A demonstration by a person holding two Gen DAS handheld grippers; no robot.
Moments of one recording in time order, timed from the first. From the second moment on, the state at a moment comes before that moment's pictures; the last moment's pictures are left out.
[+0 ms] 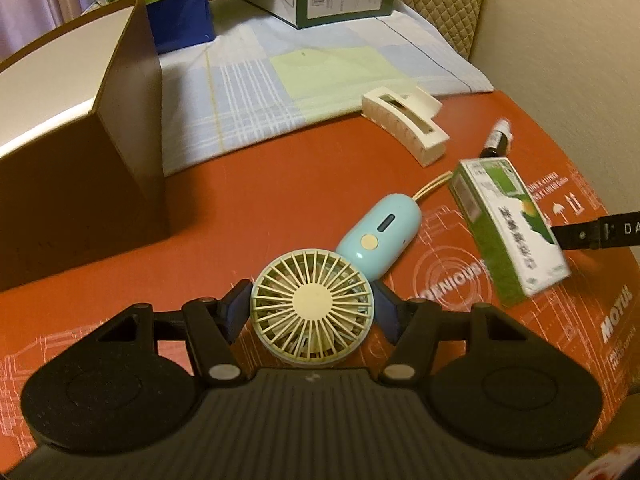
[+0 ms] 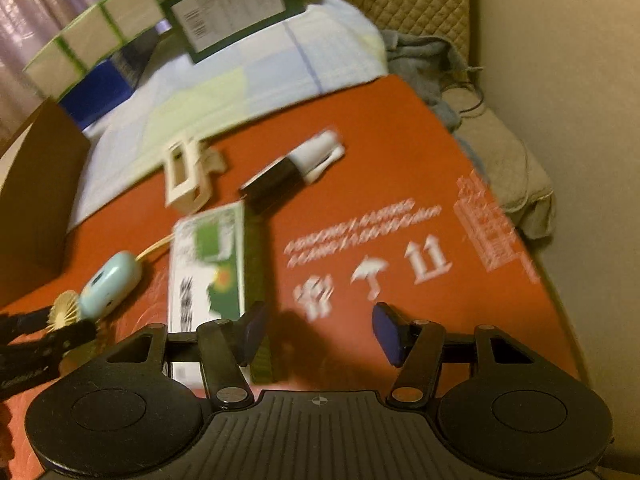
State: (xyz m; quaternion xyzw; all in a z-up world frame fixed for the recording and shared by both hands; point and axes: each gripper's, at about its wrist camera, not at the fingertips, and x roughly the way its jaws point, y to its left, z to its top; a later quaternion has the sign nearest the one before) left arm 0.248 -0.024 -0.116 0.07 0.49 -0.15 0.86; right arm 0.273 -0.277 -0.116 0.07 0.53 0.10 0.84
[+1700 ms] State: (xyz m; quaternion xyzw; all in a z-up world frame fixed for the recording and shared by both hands) left arm 0.217 0.002 -0.117 0.12 0.50 -0.16 0.84; right arm 0.214 -0.215 -0.117 -0.03 0.52 0.23 0.82
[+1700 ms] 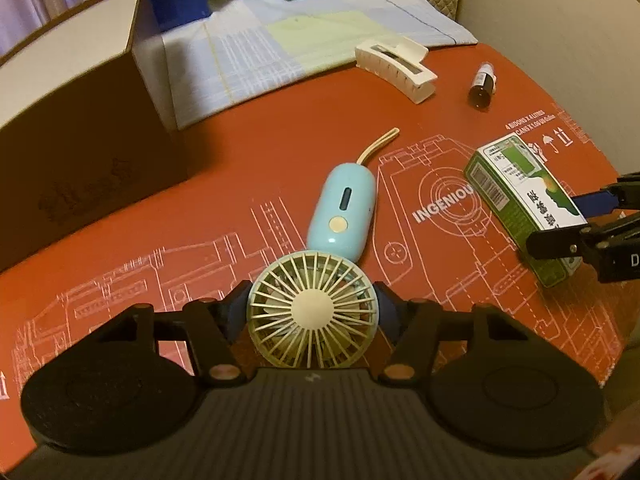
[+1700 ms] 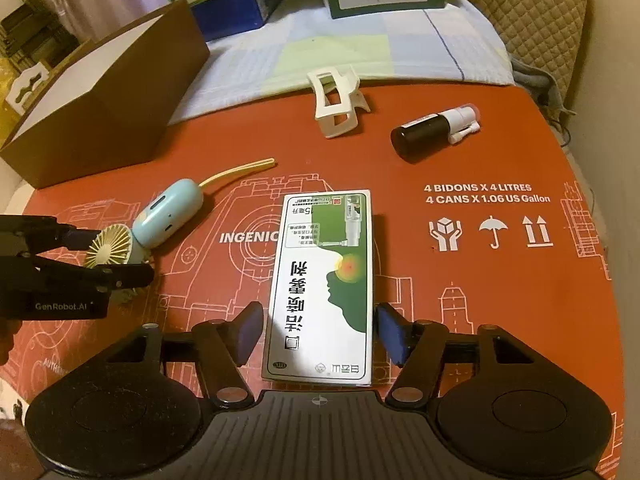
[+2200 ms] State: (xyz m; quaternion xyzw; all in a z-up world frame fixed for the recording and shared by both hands) left arm 0.219 0.012 -0.117 0.07 0.51 -0.14 0.85; right arm 0.222 -0.201 -0.124 -0.04 0.51 0.20 0.84
